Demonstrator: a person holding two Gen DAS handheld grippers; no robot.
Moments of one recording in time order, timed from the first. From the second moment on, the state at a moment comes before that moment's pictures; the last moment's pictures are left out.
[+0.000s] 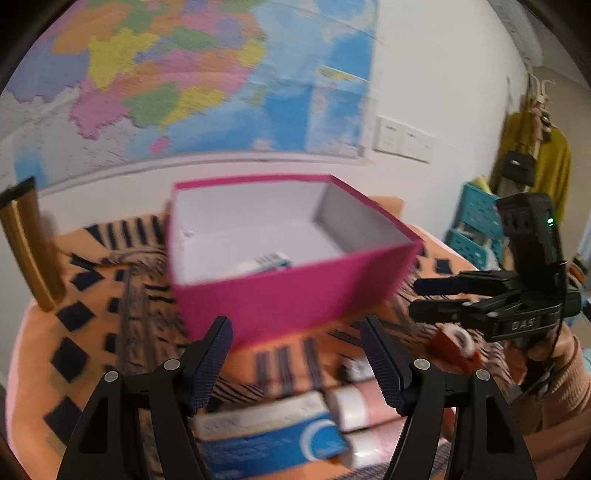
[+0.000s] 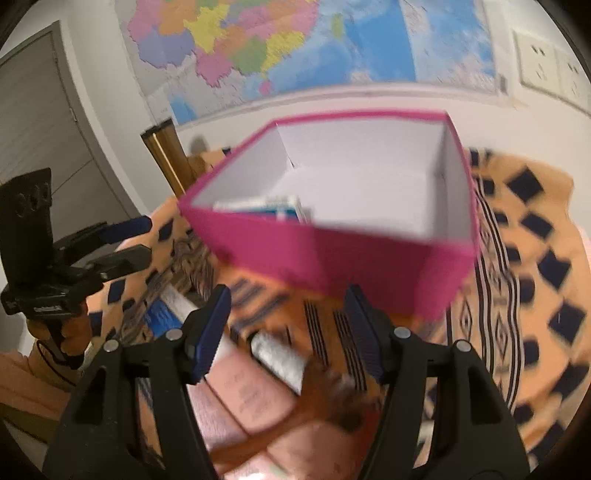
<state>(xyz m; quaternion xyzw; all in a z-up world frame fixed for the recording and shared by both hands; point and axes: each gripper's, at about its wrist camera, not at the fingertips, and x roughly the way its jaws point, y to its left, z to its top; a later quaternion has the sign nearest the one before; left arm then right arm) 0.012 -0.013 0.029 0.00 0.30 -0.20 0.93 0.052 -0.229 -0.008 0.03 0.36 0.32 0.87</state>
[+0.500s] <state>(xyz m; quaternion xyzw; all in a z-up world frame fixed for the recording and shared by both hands) -0.014 -0.072 -0.008 0.01 0.35 -0.29 0.89 0.014 -0.240 -0.059 0.05 0.44 0.30 0.85</state>
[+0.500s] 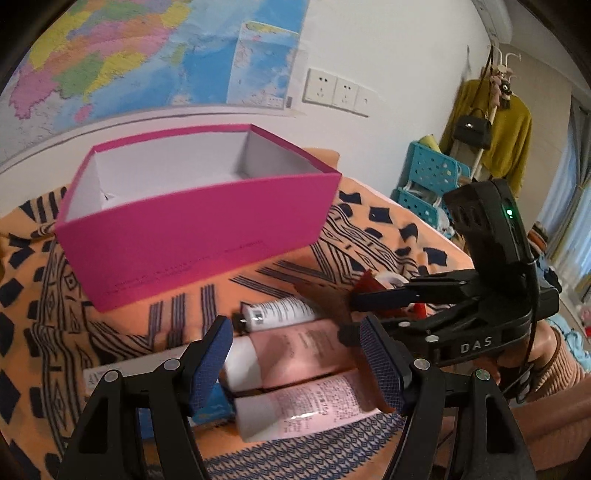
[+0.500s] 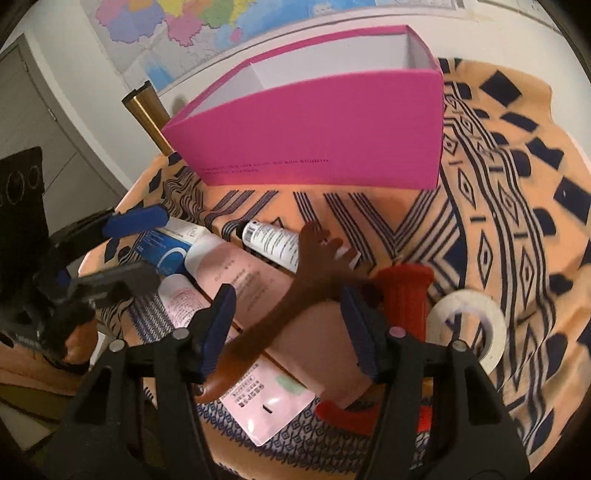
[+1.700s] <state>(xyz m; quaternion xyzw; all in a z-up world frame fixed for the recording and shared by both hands) -0.003 -0.080 -0.031 0.01 0.39 -0.31 0.87 0.046 -0.221 -0.064 0.05 0.46 0.31 0.83</state>
